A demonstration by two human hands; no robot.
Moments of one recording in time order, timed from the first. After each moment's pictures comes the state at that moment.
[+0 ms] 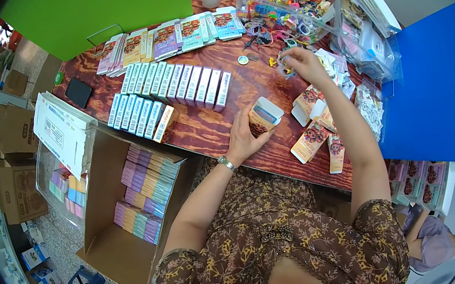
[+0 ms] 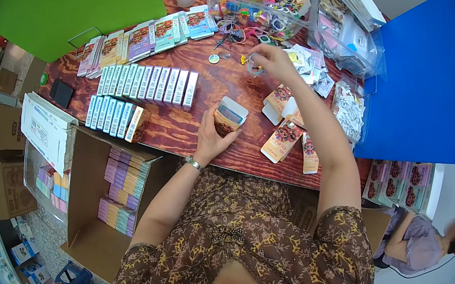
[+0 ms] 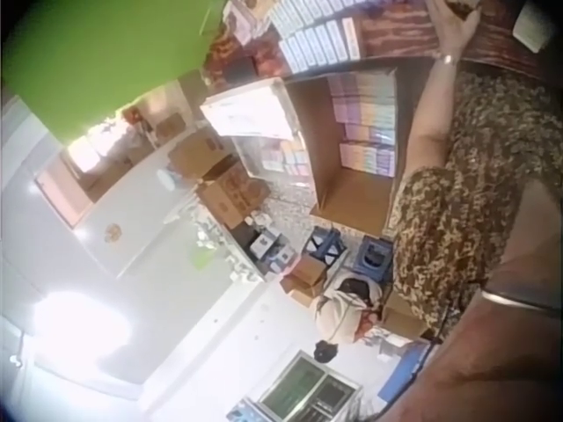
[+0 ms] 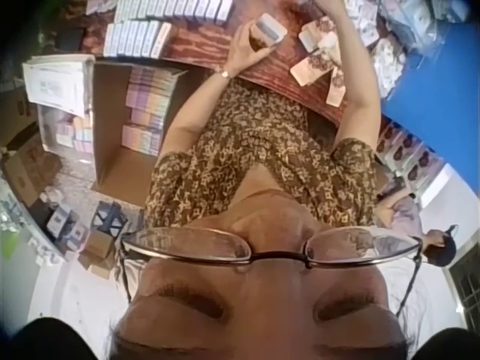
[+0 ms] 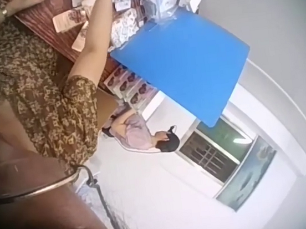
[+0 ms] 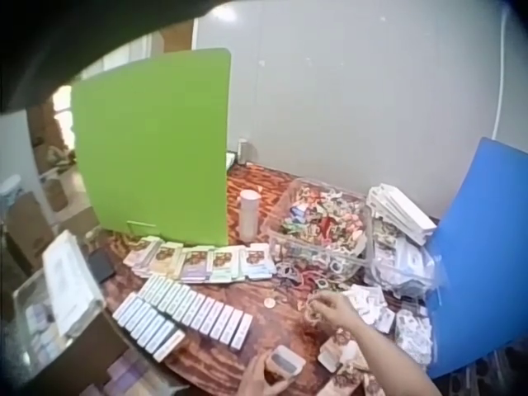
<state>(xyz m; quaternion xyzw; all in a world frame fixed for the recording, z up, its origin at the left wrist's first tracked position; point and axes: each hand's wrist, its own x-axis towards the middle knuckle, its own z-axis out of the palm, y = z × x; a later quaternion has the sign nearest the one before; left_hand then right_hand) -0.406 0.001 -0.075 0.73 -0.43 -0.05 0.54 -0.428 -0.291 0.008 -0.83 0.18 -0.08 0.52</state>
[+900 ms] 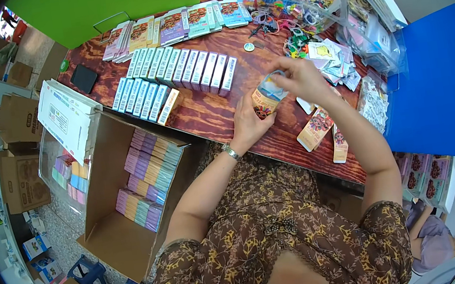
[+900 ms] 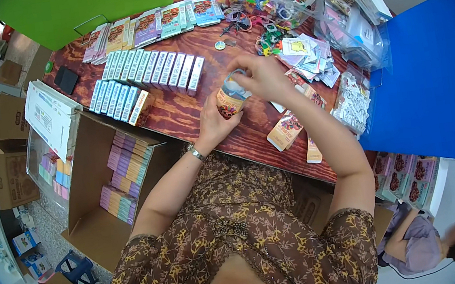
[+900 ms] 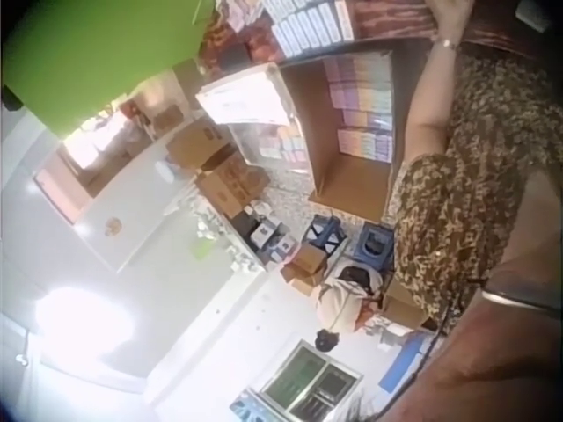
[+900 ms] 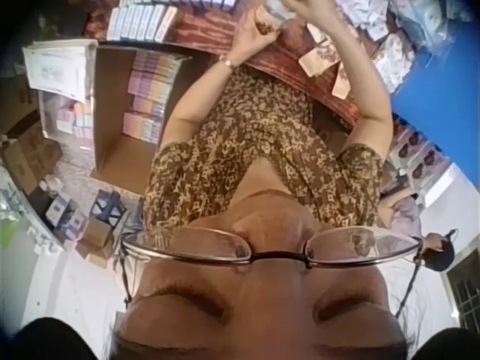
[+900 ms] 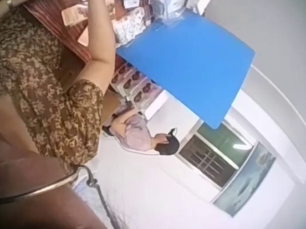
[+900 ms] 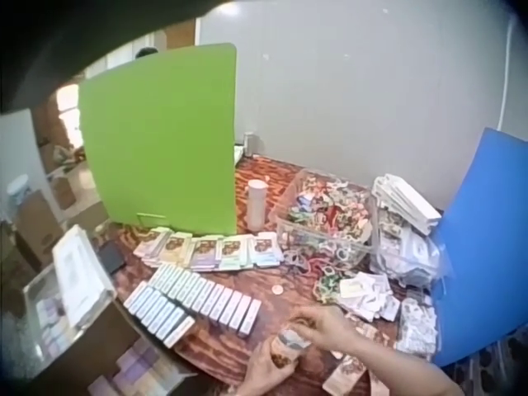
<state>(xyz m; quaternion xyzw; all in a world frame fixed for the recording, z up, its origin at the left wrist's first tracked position) -0.413 -0.005 -0.044 0.77 -0.35 -0.06 0.54 -0.456 -0.179 0.081 -0.91 0.11 -0.02 0.40</state>
